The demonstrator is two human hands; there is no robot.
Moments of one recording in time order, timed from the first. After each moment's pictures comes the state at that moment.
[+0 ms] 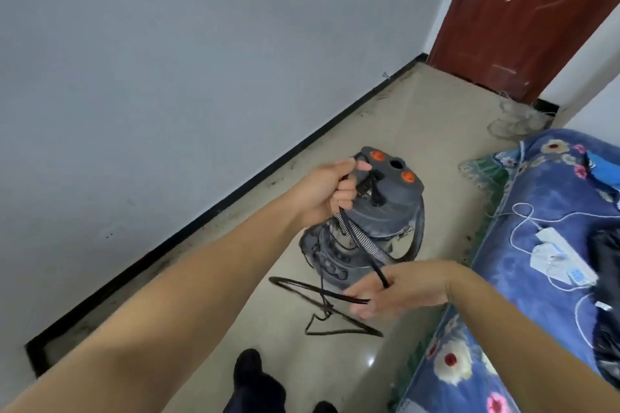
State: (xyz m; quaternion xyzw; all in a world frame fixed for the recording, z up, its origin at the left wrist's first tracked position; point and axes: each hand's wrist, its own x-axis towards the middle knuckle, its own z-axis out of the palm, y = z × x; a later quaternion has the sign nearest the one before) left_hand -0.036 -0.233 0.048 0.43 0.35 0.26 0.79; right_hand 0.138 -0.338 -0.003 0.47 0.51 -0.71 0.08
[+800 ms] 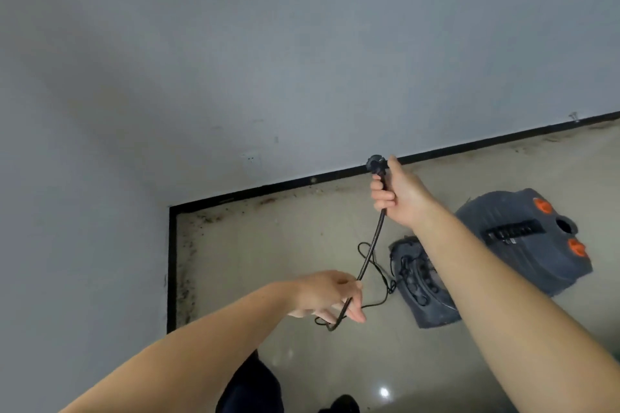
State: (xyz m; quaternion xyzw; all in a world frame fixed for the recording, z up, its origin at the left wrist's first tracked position) left_hand -0.242 -0.383 -0.062 0.41 0.54 0.11 0.73; right_hand -0.133 -0.214 -0.014 0.53 0.29 -0.75 -0.26
